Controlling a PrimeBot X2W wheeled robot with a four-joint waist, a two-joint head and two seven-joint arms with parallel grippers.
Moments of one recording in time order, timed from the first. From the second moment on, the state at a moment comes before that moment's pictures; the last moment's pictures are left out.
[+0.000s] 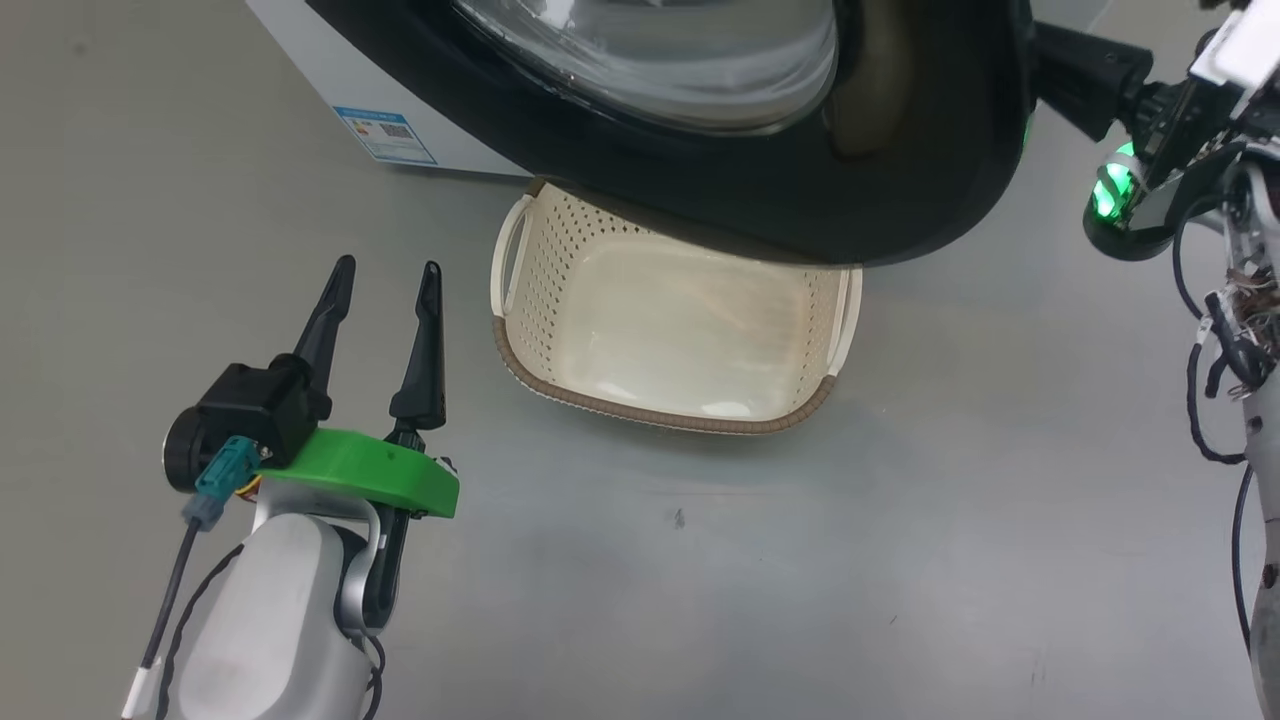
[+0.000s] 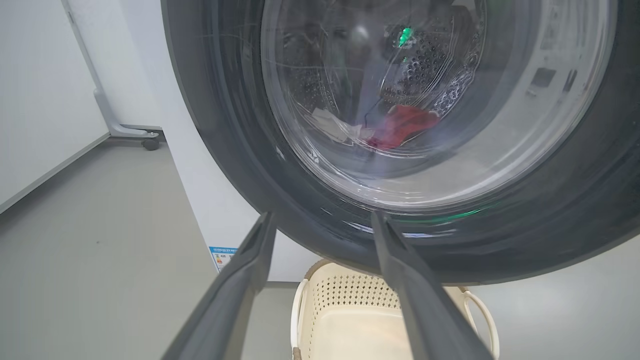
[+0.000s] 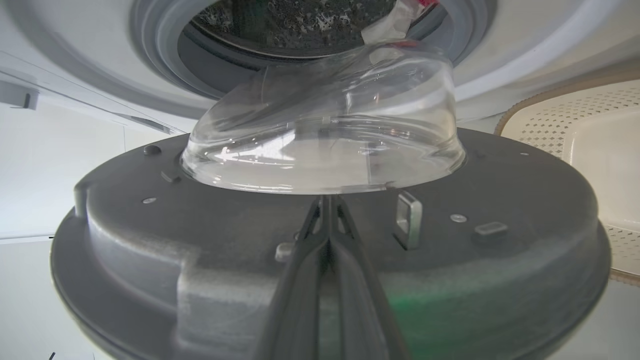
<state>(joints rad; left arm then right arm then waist) -0.39 0.03 -0.25 0.29 -0.41 -0.02 -0.25 -0.91 -0.25 0.10 0.55 1.67 0.04 0.93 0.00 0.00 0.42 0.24</state>
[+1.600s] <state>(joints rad) -0.23 0.03 -0.26 0.36 -0.38 -0.04 -0.25 -0.61 -0.07 0.27 0.55 1.73 0.08 1.01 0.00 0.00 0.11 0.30</state>
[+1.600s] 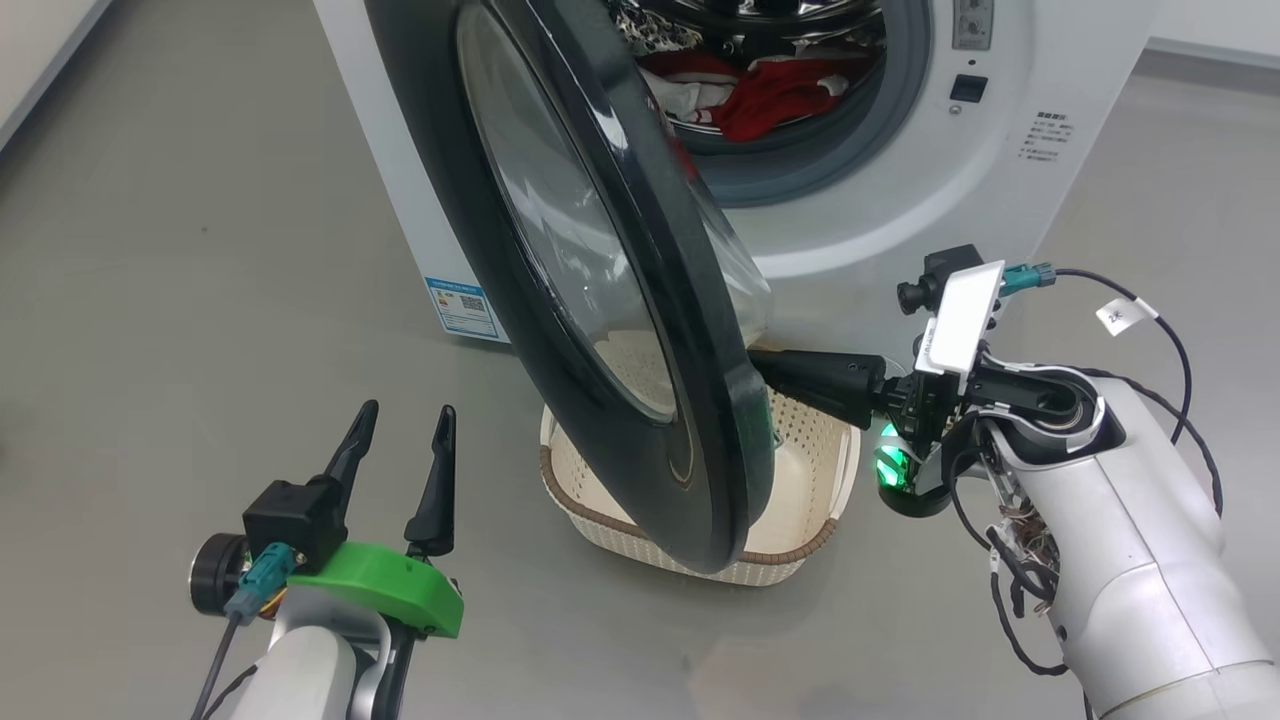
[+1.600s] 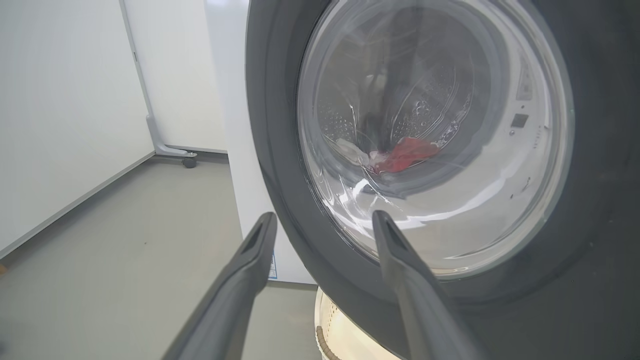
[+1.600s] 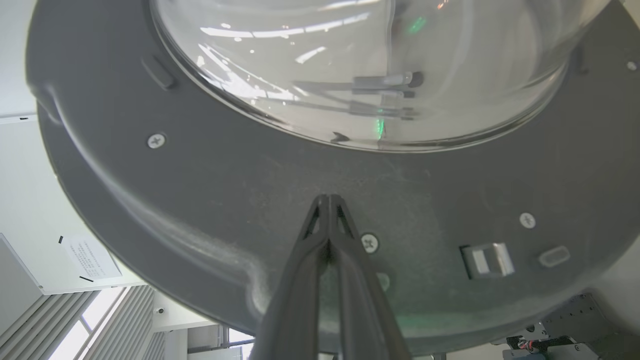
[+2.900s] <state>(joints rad) -0.18 0.03 -0.22 0.34 -0.35 -0.04 -0.25 -0.42 -0.06 0.11 0.47 1.88 0.11 0.83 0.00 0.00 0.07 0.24</state>
